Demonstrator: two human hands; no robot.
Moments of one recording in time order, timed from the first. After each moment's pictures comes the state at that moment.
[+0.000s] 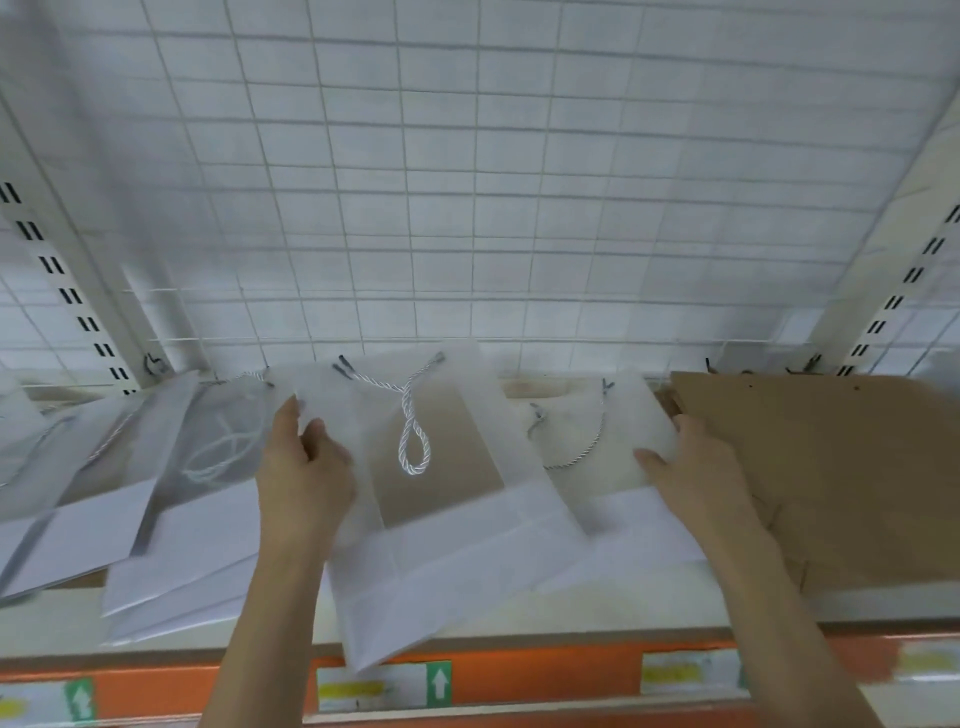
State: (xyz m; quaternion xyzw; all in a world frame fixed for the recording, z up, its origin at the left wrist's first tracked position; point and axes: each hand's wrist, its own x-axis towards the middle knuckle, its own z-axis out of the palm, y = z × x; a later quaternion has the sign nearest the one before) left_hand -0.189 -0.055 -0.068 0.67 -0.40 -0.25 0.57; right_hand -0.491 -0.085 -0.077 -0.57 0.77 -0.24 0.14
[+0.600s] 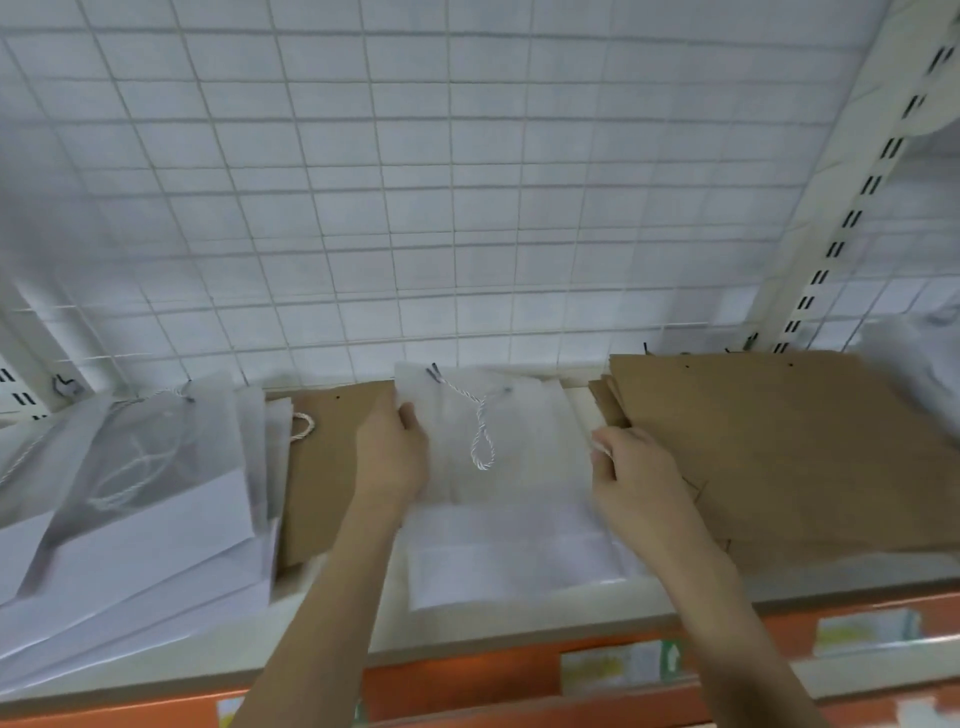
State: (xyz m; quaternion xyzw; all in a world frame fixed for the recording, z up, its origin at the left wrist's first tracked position) left_hand -0.302 -0.114 -0.081 0.69 -0.53 -0.23 0.44; right_hand -0.507 -0.059 -0.075 -0.65 0.70 -0.27 0.14
